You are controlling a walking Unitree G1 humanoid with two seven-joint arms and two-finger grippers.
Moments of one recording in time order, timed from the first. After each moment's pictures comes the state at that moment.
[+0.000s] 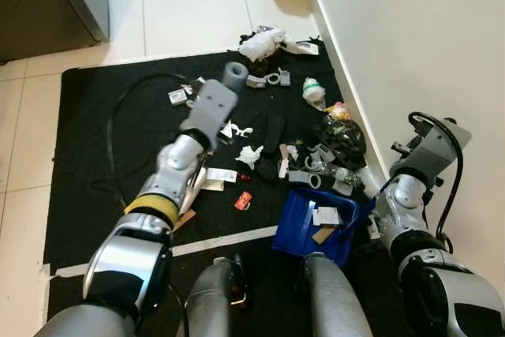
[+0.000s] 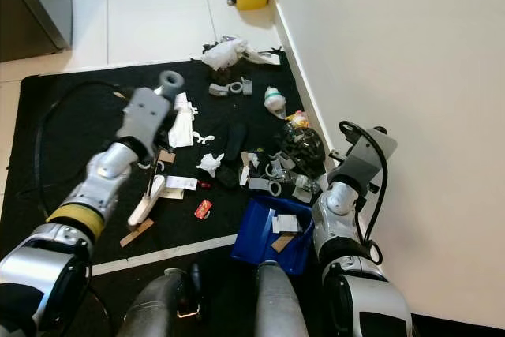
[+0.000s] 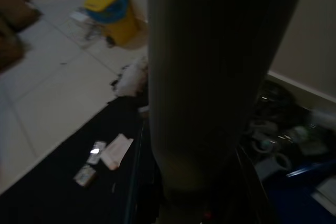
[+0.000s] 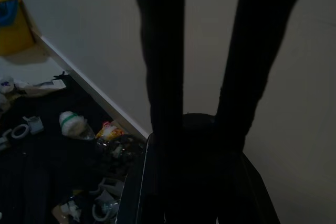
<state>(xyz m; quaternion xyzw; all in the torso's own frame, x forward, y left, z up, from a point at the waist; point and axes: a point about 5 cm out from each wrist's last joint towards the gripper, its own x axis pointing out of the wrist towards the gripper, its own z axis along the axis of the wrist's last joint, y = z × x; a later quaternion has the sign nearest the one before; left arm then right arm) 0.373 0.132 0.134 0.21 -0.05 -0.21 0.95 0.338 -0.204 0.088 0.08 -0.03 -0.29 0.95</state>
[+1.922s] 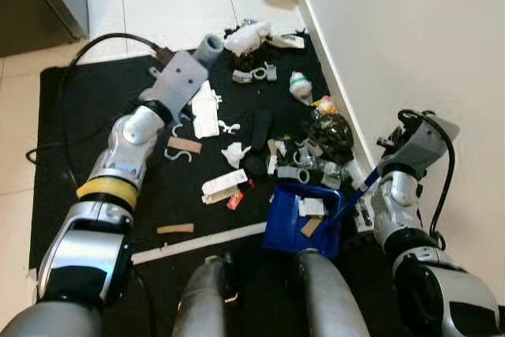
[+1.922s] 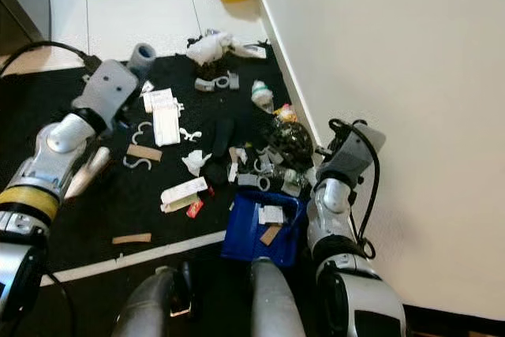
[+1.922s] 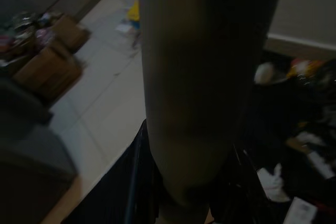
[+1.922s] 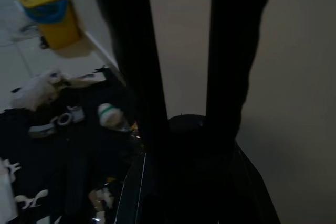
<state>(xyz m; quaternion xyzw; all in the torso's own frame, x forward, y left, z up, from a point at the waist) 0.378 0.211 0.184 0.34 -0.08 -0.13 0.93 0.344 -0.188 0.090 0.11 -0.04 -0.19 0.97</state>
